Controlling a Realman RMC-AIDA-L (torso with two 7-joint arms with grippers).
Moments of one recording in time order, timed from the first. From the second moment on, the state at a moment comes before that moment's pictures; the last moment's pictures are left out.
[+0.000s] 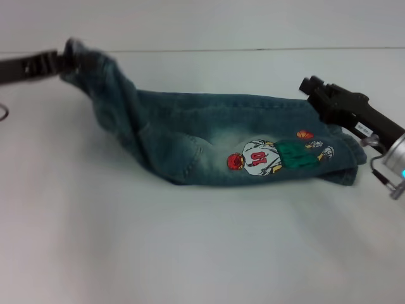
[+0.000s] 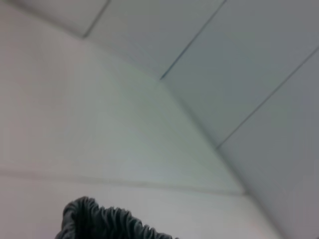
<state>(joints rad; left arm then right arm) -0.57 -1.99 0.63 0.86 1.98 1.47 -2.18 0.55 2.09 -0.53 -0.16 -1.47 -1.24 1.00</state>
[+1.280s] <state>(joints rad) -0.71 -2.04 0.64 0.86 1.80 1.55 -2.16 0.91 2.12 0.11 0.58 -2.05 -0.66 0.31</state>
